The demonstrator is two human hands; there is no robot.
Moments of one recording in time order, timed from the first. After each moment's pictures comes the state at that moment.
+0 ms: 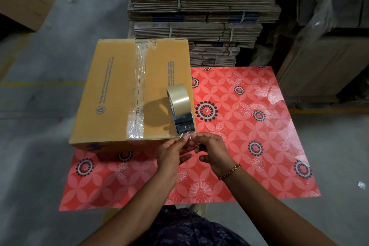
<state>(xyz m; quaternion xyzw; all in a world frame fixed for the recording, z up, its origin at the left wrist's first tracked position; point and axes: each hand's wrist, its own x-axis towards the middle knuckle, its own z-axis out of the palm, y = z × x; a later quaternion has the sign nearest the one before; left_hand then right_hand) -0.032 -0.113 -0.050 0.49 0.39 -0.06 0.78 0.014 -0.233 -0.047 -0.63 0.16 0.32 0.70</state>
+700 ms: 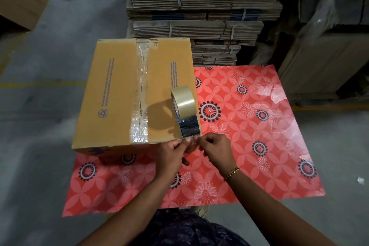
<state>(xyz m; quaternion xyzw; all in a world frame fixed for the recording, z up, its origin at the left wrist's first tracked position) -0.030 -0.089 -0.059 0.71 0.30 -0.05 0.64 0.022 -0.228 -0.073 -0.86 0.02 0.13 0.49</state>
